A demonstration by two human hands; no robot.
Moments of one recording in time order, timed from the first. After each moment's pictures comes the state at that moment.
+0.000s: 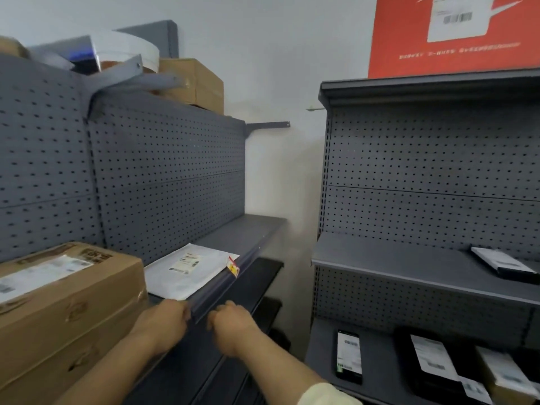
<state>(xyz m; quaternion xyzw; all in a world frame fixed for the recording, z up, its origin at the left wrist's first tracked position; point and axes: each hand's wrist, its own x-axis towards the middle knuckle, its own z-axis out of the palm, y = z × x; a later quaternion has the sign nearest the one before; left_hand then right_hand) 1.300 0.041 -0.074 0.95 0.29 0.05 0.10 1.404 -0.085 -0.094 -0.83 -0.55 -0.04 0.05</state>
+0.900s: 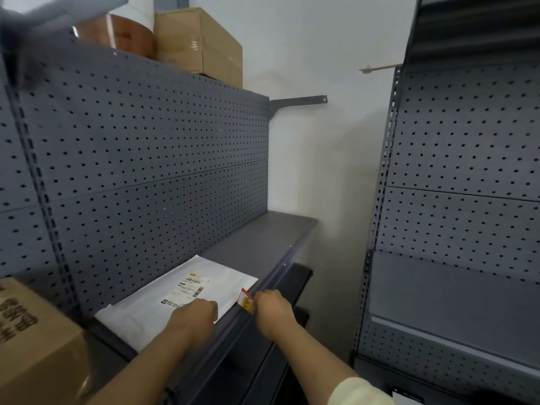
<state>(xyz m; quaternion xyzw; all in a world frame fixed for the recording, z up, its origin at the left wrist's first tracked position) 1.495 0.148 -0.088 0.95 0.31 0.00 0.03 1.629 0.034 -0.111 -0.89 -0.44 0.01 0.11</state>
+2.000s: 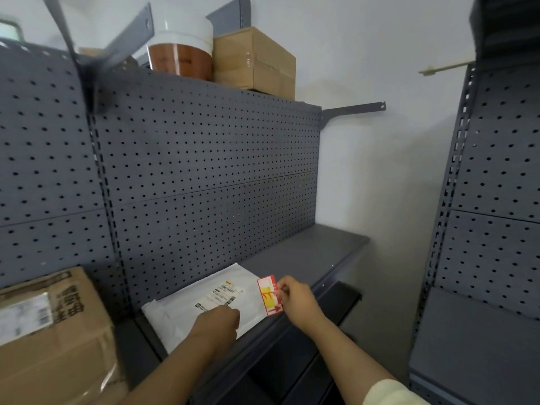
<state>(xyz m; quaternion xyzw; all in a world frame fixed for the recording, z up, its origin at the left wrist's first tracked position) 1.506 0.135 -0.080 0.92 0.38 -0.01 0.00 1.685 0.061 -0.093 -0.78 -0.48 0.09 0.39</state>
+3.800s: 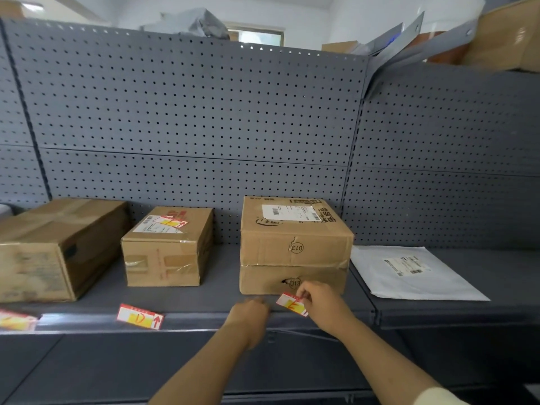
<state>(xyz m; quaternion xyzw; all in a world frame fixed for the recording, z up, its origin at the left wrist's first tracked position) 1.172 0.005 -0.134 0.76 0.65 -0.02 0.06 1.357 0.038 -0.124 -0.57 -0.78 0.13 0.21</state>
